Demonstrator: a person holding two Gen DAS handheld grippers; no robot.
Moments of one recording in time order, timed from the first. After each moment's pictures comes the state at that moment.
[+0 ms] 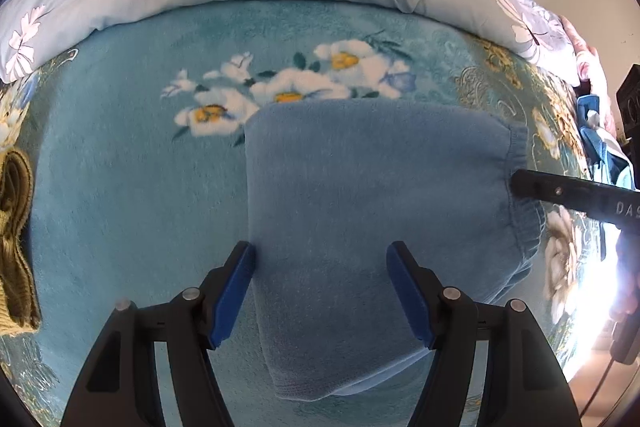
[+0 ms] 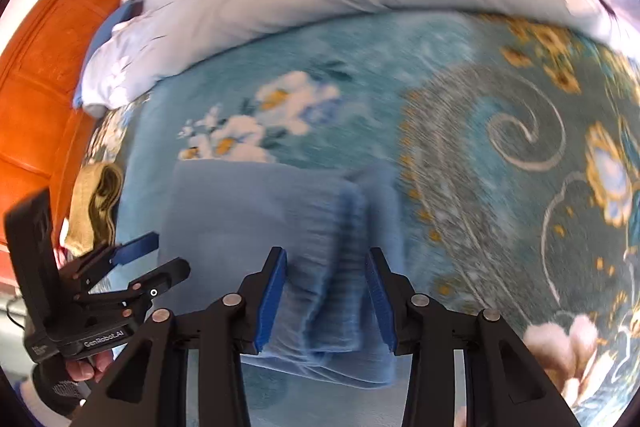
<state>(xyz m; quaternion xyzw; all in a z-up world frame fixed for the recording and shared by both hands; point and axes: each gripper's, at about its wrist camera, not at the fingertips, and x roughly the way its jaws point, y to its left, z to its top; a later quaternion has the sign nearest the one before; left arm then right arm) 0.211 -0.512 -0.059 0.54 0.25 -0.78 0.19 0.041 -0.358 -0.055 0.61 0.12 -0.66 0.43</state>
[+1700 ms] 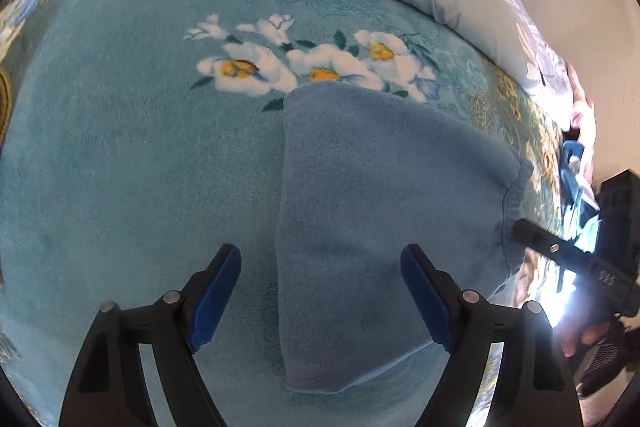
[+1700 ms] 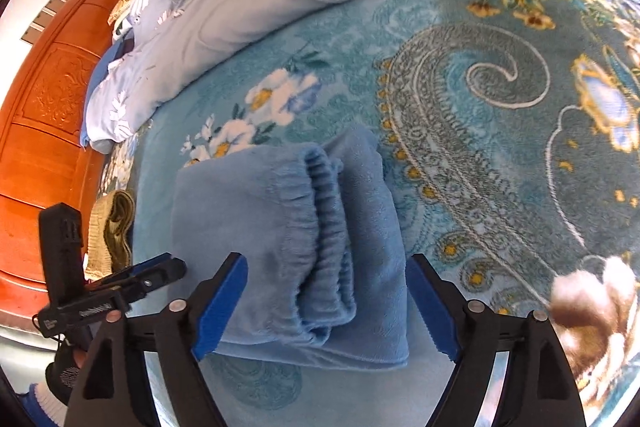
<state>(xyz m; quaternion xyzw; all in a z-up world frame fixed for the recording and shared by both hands) 0.232 -0.546 -0.082 0.52 0.38 -0.75 0.16 0.048 -0.335 -0.073 0.62 0.06 -0.66 0.41</state>
